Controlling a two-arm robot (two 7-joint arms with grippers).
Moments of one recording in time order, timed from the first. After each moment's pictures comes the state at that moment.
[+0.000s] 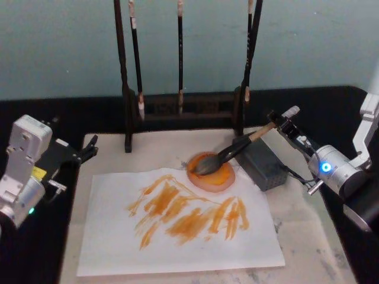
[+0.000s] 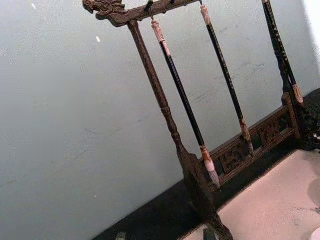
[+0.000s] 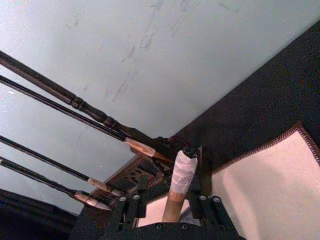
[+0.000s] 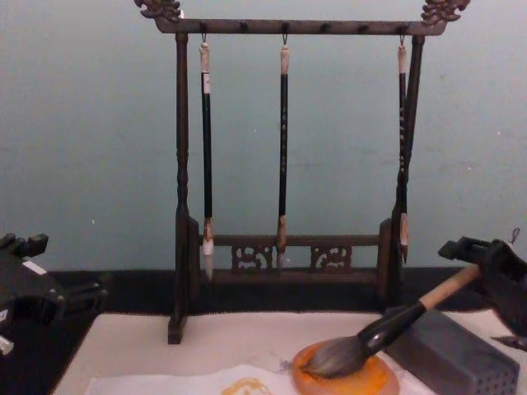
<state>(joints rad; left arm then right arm) -0.20 0.60 0.45 -1.41 -0.25 -0.12 0.03 0.39 0.28 -0.25 -1.08 1.21 0.25 0.27</state>
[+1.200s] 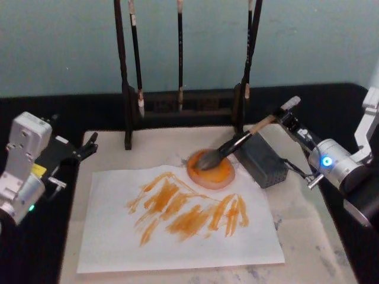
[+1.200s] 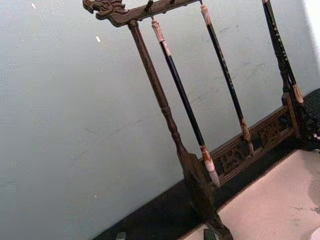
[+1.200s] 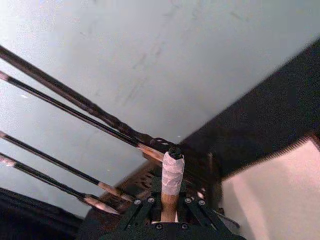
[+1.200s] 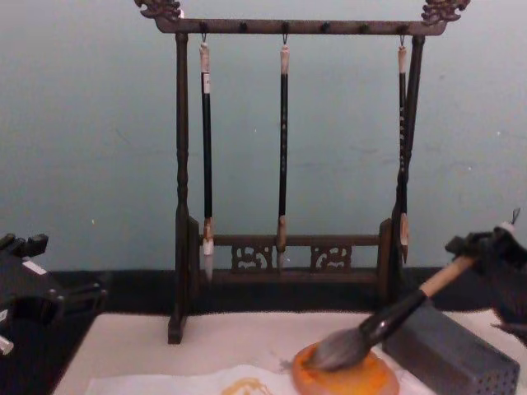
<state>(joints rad) -0.20 0.60 0.45 -1.41 -0.25 -0.12 0.03 0.38 0.29 -0.25 -1.10 1.23 0.24 0.27</state>
